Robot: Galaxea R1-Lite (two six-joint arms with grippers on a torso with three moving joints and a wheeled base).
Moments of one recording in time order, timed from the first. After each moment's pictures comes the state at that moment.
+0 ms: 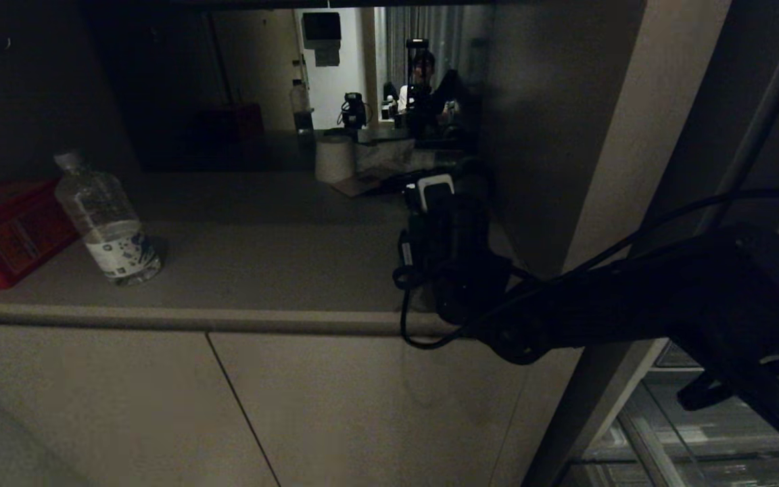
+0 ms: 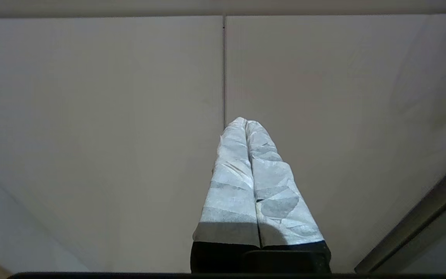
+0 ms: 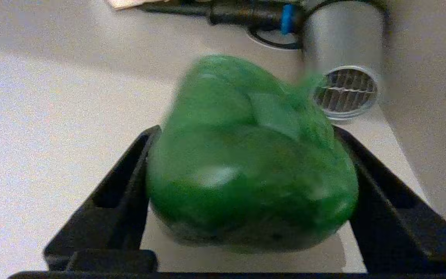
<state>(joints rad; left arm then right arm) 0.00 0.00 0.00 0.00 0.00 0.00 0.72 2.23 -1.52 -0.69 -0.67 -0.10</state>
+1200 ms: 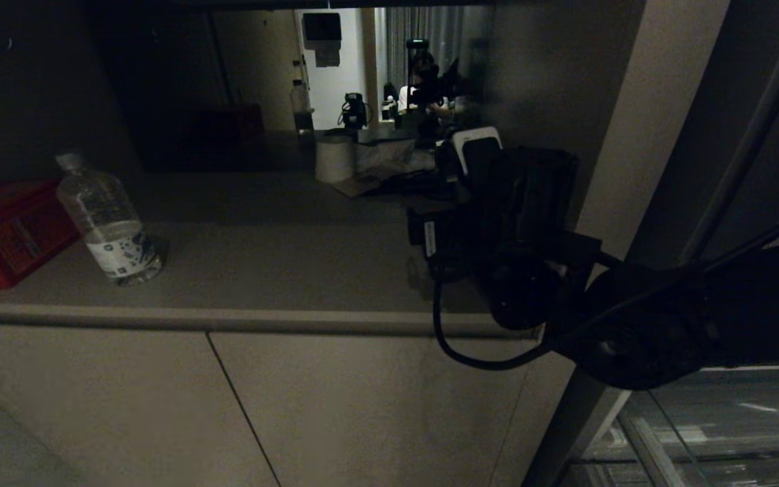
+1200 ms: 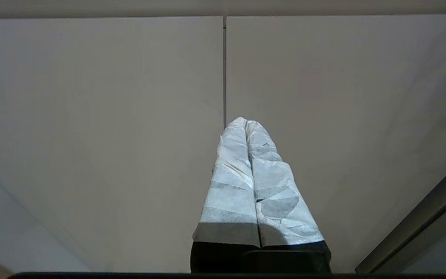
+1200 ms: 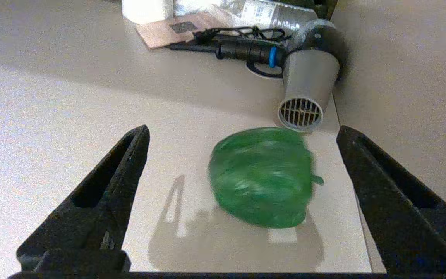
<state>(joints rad) 0.00 0.00 0.00 0.00 0.00 0.00 0.80 1.95 -1.29 -0.67 -0.67 -0.10</state>
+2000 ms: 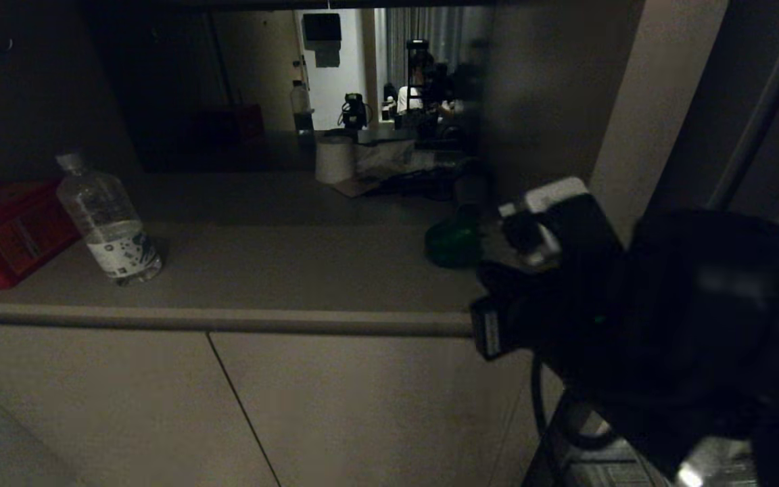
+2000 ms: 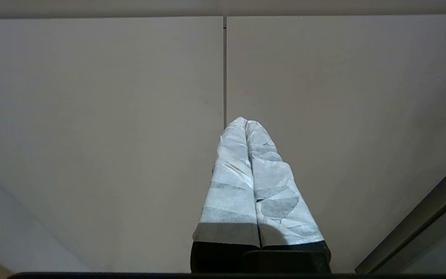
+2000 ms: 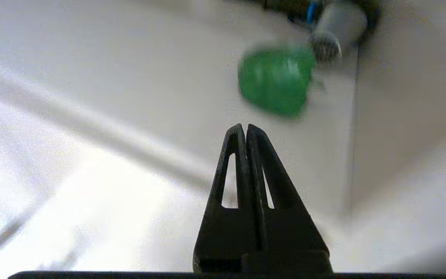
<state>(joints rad) 0.00 0.00 0.00 0.00 0.00 0.00 0.95 1.59 -0.82 -0.67 -0.63 -0.10</state>
